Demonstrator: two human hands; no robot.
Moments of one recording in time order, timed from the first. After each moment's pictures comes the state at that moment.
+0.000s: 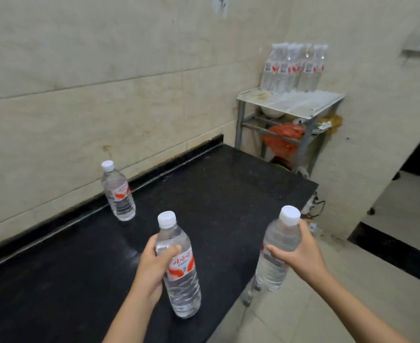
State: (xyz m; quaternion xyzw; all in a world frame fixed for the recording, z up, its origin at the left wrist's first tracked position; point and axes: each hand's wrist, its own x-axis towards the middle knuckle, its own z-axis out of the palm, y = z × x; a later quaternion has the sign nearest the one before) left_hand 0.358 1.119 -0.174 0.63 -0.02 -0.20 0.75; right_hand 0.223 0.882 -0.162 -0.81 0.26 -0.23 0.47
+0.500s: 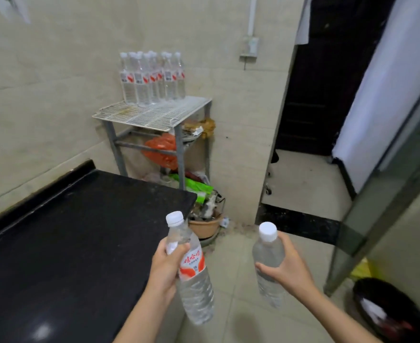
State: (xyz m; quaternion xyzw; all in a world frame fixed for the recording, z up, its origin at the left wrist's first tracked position) left_hand 0.240 0.774 -0.168 0.58 -0.08 -0.38 0.72; right_hand 0.044 0.646 -0.177 -0.77 0.44 -0.25 0.39
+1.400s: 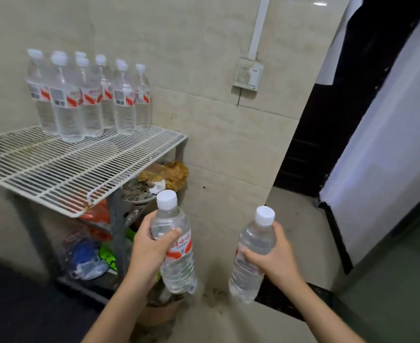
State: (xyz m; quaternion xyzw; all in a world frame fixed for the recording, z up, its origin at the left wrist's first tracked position) left_hand 0.420 0.376 -0.116 0.57 -0.25 -0.26 0.74; right_hand 0.233 0.254 -0.112 -0.74 0.41 -0.33 0.42
